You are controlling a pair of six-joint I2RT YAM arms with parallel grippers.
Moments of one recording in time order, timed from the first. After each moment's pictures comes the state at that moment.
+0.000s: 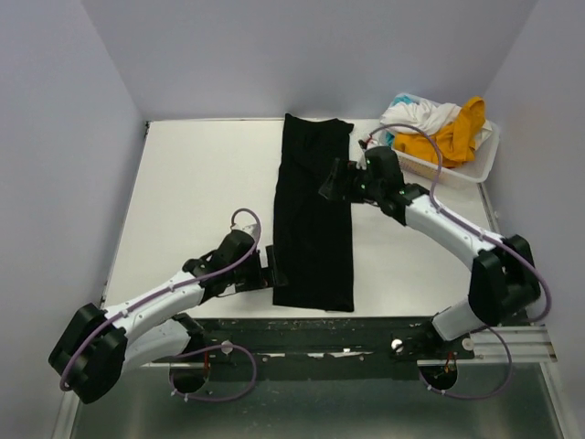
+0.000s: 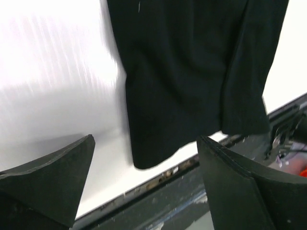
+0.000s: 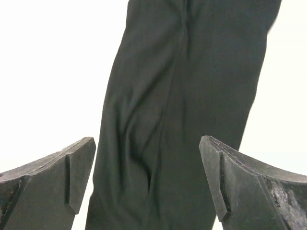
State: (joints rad) left arm -0.65 1.05 0.44 -0.23 0.19 -0.81; right arm 0.47 1.62 1.19 -0.17 -0.11 0.46
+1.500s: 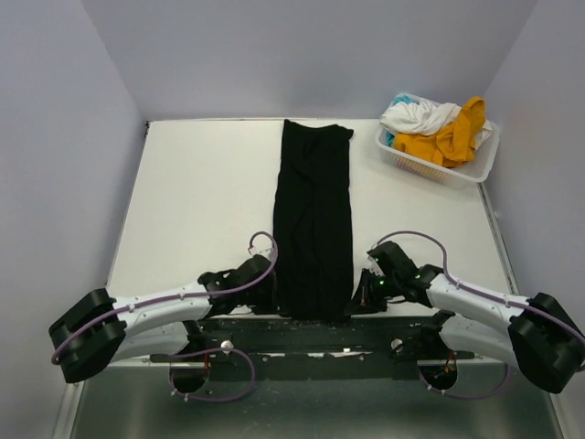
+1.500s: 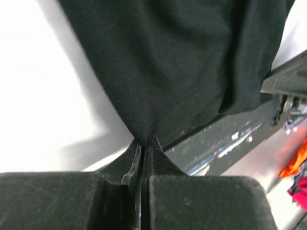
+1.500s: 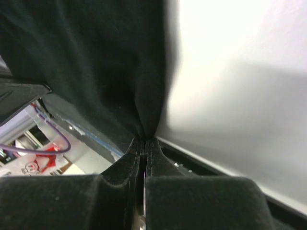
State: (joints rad) left arm -0.95 1.10 0.35 -0.14 0.15 -1.03; right arm 0.67 1.08 0.32 -0.28 -0.43 0.94
